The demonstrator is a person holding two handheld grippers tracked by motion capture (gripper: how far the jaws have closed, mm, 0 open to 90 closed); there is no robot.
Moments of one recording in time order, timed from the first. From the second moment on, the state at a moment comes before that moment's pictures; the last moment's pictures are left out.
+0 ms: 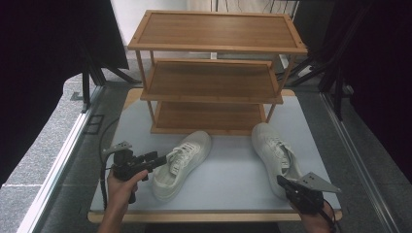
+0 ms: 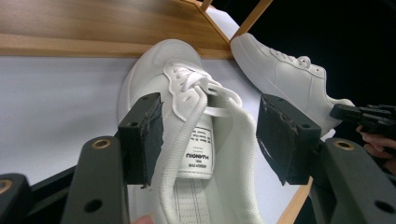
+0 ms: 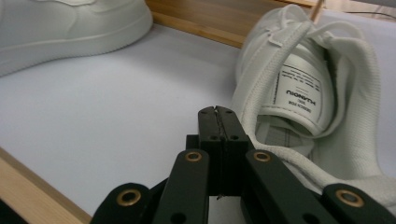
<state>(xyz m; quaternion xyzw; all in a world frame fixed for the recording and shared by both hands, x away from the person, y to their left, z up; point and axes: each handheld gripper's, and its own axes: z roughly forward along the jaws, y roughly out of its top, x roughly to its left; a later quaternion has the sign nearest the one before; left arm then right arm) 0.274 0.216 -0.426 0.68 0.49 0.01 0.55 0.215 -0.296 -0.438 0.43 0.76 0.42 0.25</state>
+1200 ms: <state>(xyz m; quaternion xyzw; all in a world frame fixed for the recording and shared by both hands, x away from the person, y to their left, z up) 0.270 0.208 -0.412 0.68 0.47 0.04 0.56 0.209 -0.349 -0.425 0.46 0.70 0.48 0.25</state>
